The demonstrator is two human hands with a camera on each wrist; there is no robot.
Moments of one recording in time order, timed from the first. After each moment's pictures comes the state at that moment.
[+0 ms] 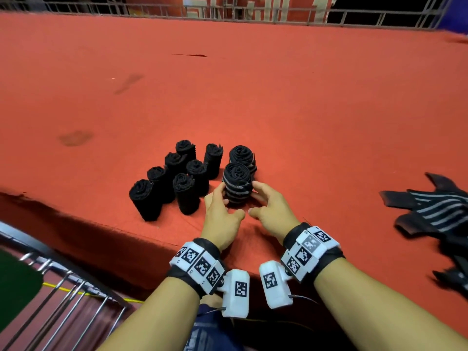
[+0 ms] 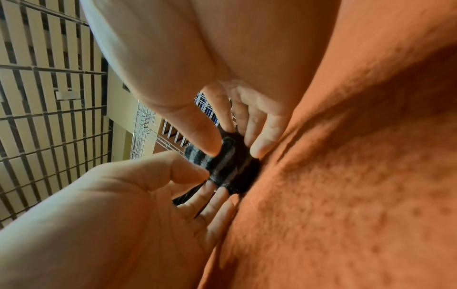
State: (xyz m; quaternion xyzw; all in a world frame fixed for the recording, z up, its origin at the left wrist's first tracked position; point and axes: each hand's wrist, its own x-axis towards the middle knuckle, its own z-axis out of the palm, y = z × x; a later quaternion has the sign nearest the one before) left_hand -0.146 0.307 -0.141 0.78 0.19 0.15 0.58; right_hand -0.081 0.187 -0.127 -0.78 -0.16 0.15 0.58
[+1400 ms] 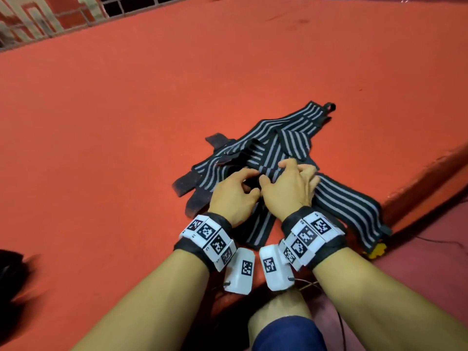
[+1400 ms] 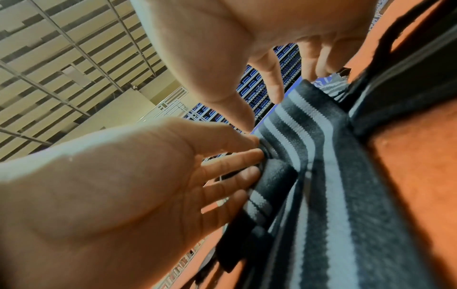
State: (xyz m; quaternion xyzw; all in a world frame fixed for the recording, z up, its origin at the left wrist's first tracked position) left_hand -0.031 -0.105 -0.107 0.90 -0.22 -0.09 0.36; right_hand -0.078 -0.219 -0.113 -0.84 0.35 -0.14 0.38
